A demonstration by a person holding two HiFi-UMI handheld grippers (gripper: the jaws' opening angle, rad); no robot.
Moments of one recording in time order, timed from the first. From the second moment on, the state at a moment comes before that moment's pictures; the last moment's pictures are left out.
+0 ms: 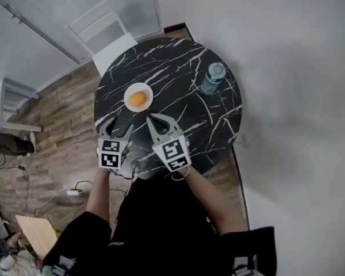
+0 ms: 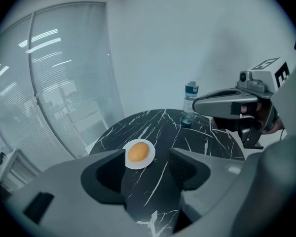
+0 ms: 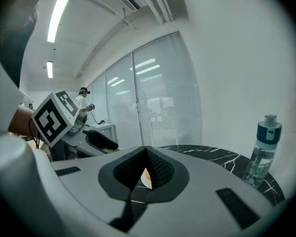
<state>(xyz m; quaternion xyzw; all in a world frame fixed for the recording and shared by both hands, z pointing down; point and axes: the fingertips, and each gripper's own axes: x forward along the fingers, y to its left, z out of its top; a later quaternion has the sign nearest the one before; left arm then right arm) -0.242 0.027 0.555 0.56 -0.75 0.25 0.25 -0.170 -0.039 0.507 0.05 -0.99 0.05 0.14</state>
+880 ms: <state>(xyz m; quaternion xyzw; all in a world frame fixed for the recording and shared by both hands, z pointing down) -0.205 0.057 0.383 0.47 -0.88 0.06 0.09 -0.139 -0.044 0.345 0.02 -1.00 -0.05 0.00</state>
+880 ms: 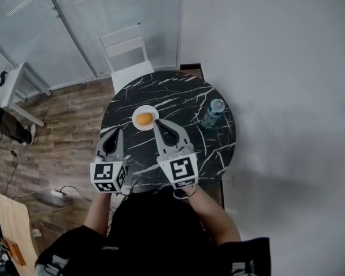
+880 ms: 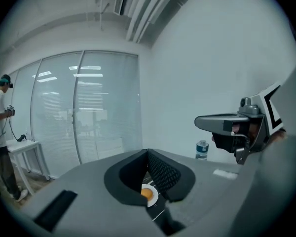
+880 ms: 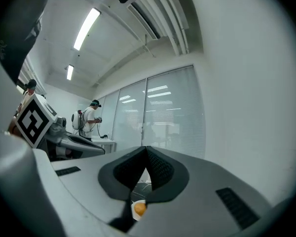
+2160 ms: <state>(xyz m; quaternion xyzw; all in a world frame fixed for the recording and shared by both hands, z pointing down) -0.190 0.072 0.320 0.46 -0.89 0.03 0.02 -0.114 -0.047 0.295 0.03 -0.99 -0.09 -0.03</state>
